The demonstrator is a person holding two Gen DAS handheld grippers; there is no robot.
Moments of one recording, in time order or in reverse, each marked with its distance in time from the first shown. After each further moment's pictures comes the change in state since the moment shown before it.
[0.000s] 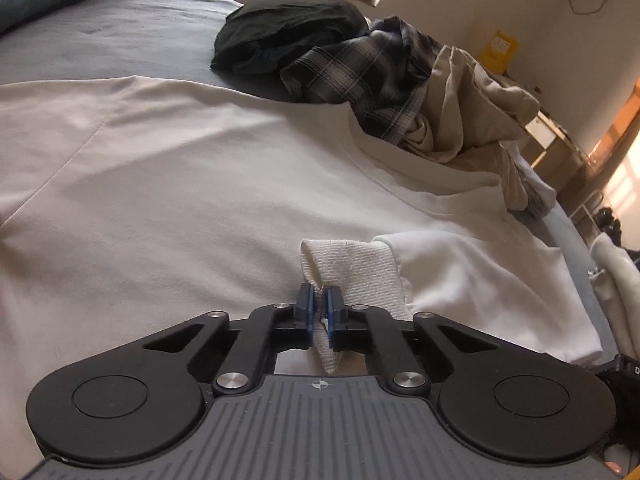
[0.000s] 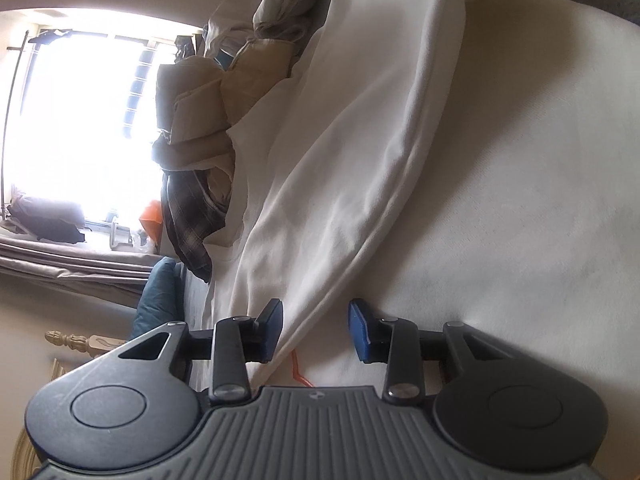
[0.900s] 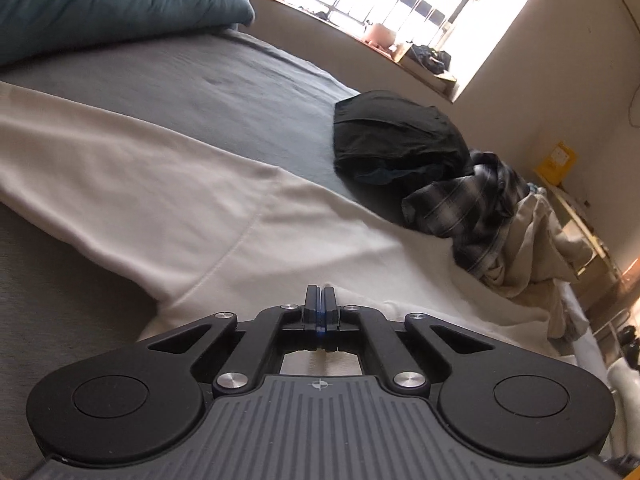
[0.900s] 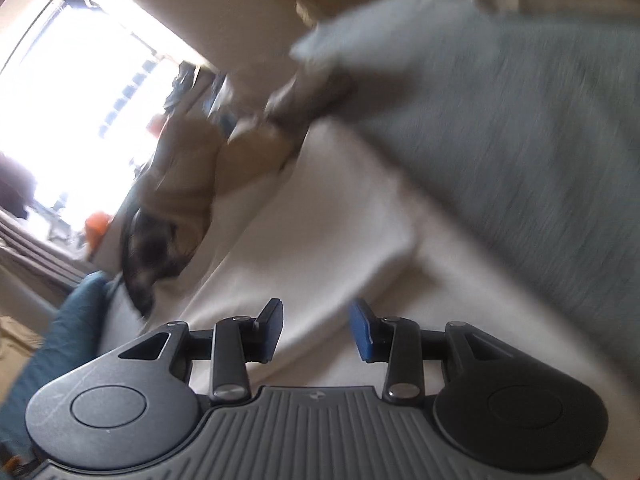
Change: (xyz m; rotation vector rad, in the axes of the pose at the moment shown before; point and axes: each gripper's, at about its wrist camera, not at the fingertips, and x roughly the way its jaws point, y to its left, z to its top) left arm -0.054 0.078 0.027 -0.217 -0.212 0.131; right arm -0.050 0.033 0.020 -0.303 -0.273 -0.258
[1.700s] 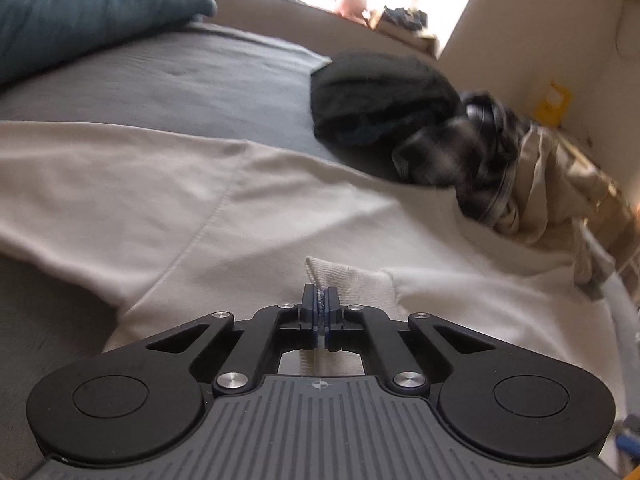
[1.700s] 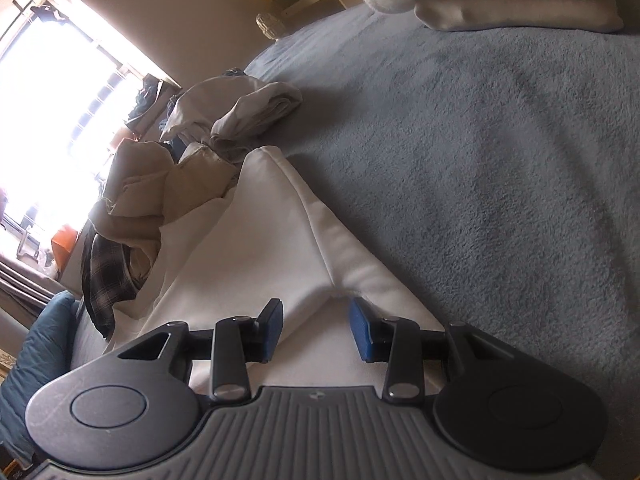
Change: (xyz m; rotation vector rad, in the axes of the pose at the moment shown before) left arm 0.027 -0.021 -0.012 0.154 0.044 0.016; right arm -0.002 -0.024 0.006 0.041 0.003 -0.071
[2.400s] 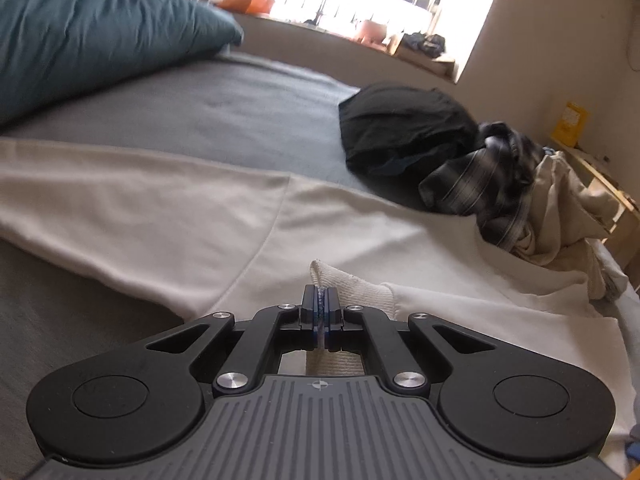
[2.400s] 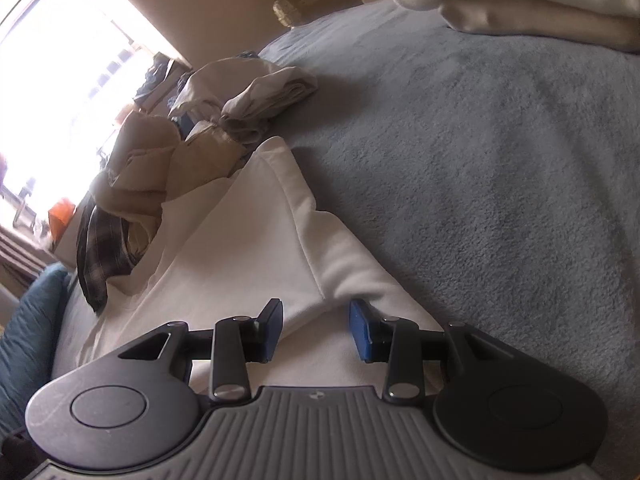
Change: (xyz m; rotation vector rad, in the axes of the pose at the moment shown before) left arm -0.029 0.011 0.003 0.012 -0.087 0.084; right arm 0.001 0.008 -0.002 -0.109 0.040 -0.001
